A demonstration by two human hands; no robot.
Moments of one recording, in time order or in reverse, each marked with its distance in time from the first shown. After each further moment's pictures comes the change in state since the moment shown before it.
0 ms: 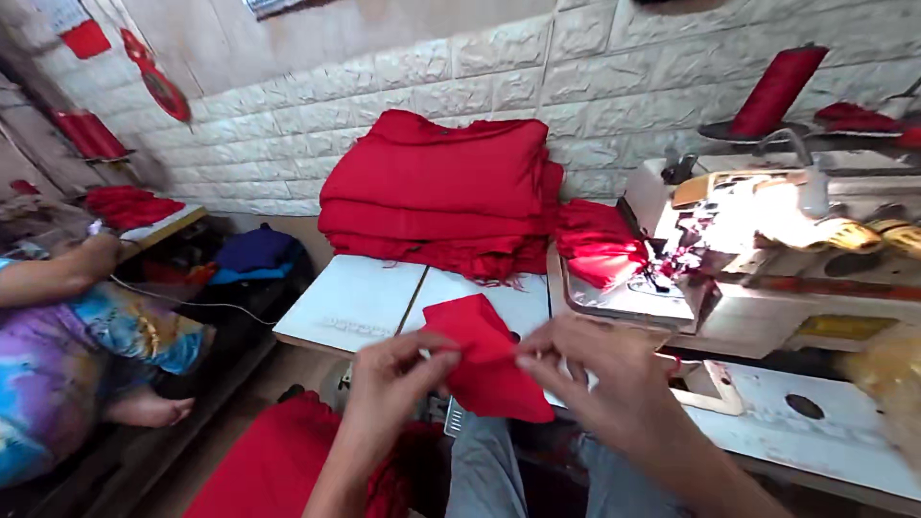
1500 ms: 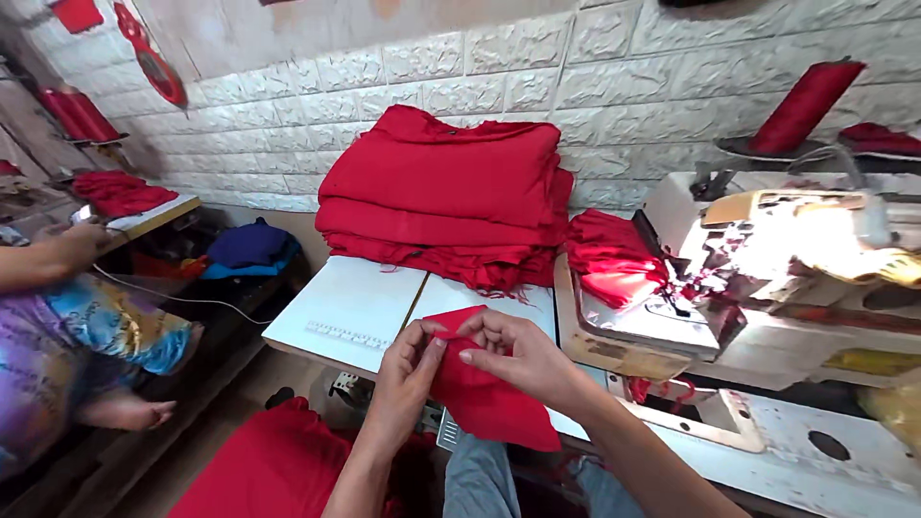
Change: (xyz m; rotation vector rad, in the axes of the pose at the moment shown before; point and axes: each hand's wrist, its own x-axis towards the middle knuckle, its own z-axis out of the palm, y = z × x) left_hand 0.024 -0.054 0.020 -0.201 0.061 -0.087; right_hand 0.046 0.043 0.050 0.470 -0.397 0.367
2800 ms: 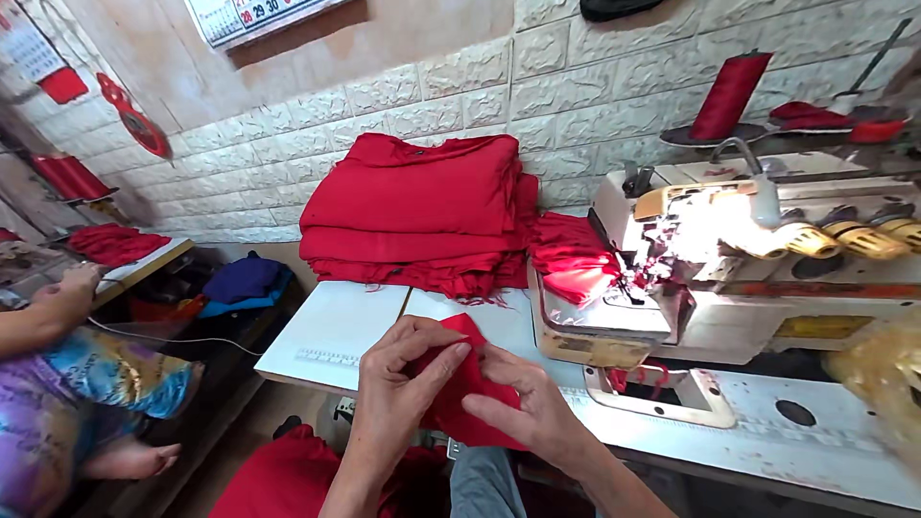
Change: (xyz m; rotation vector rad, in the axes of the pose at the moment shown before) left_hand 0.014 0.052 0.021 0.240 -0.019 0.300; right_hand -0.043 0.018 0.024 0.121 0.330 -0.459
